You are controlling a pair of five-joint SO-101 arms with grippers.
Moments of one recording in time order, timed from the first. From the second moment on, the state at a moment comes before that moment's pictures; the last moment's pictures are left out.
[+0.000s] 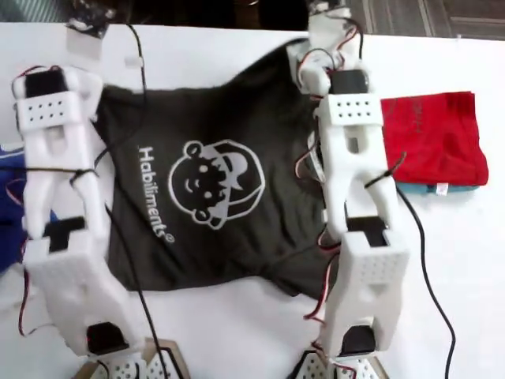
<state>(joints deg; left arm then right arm) -20.6 27.9 -31.3 68.4 -27.4 -9.2 31.1 -35.1 48.1 12.8</state>
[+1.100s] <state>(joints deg) -13.8 41.1 -50.7 101.4 -28.2 -8.7 20.4 -35.1 83.4 20.4</state>
